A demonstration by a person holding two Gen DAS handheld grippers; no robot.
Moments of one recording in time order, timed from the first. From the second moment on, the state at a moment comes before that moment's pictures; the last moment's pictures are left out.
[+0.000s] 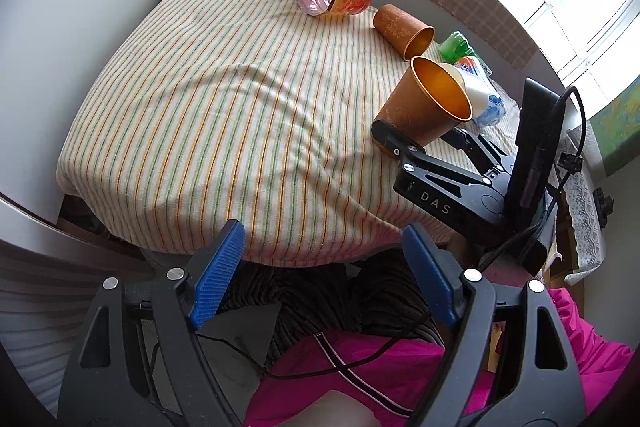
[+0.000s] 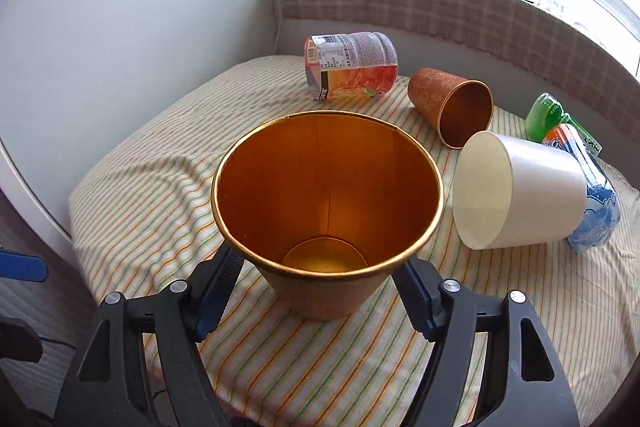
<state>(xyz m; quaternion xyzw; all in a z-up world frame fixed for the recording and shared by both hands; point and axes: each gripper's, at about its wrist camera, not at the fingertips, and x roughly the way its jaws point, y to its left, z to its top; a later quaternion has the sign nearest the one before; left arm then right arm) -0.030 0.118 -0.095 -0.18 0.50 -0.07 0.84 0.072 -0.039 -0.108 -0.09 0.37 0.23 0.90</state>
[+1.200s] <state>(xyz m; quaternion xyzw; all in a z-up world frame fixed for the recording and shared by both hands) -0.057 0.047 -0.012 -0.07 0.20 0.00 0.98 -0.042 -0.176 0.018 -0.03 0.19 0.06 0.98</state>
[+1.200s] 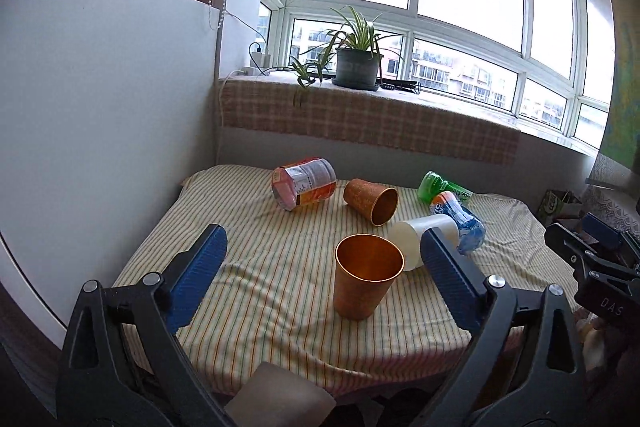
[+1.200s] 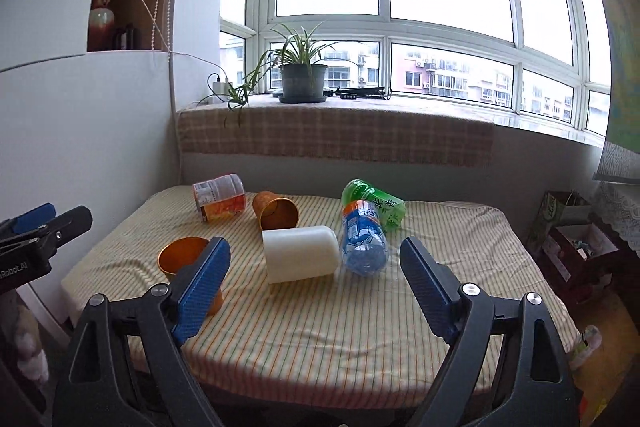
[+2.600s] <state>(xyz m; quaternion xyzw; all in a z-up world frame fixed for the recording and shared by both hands) -0.057 0.032 -0.010 -0.04 0.20 0.00 0.98 -0.048 -0.199 0.016 0.00 0.18 0.02 0.98</state>
